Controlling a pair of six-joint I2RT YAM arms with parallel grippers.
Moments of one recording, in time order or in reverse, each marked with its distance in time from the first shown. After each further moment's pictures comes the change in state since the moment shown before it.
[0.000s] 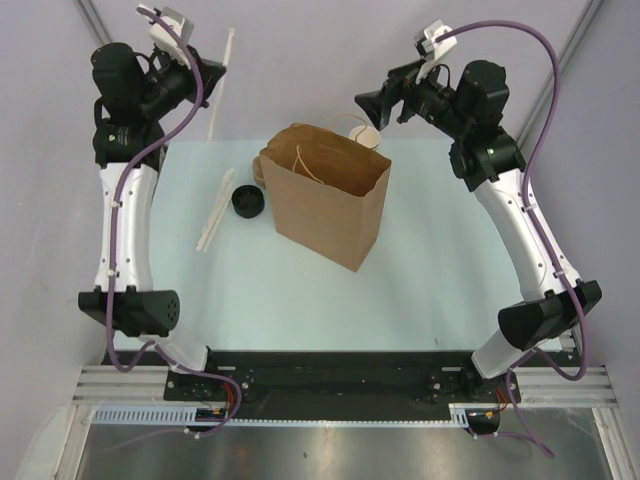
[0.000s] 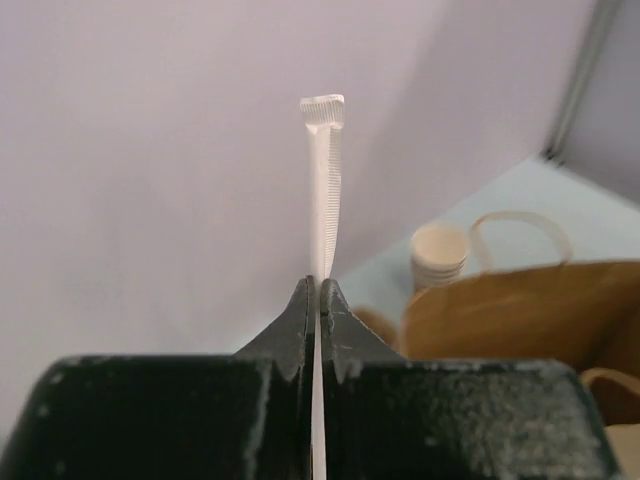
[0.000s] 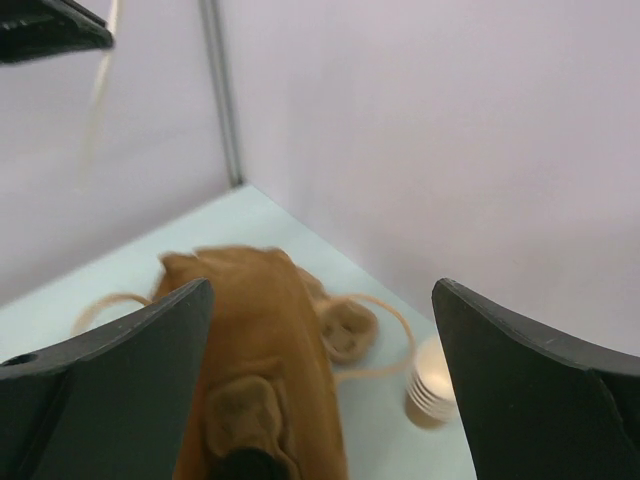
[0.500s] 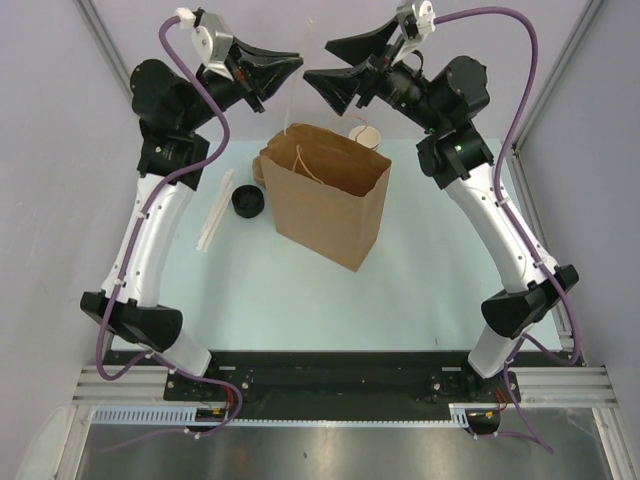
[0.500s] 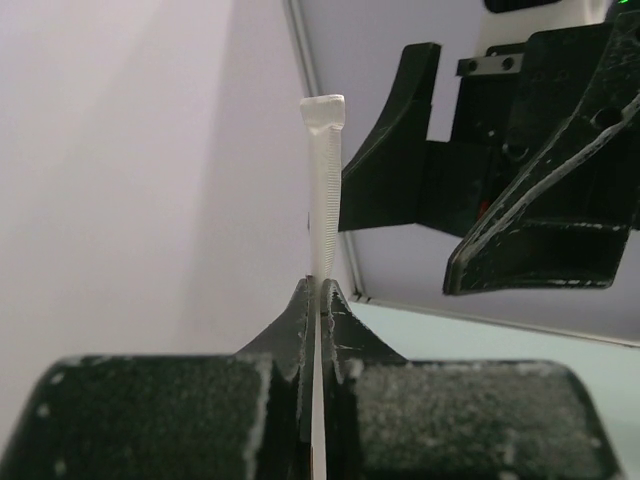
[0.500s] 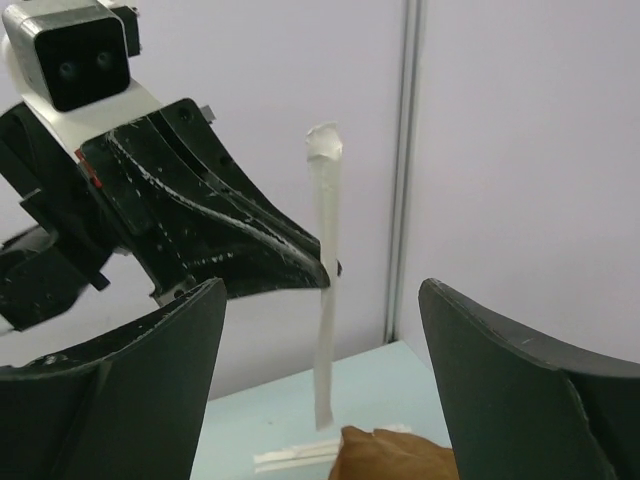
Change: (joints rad) left arm -0.297 -0.090 -0.145 0.556 0.212 -0.253; right arm 0.166 0.117 0.188 0.347 -0.127 0.309
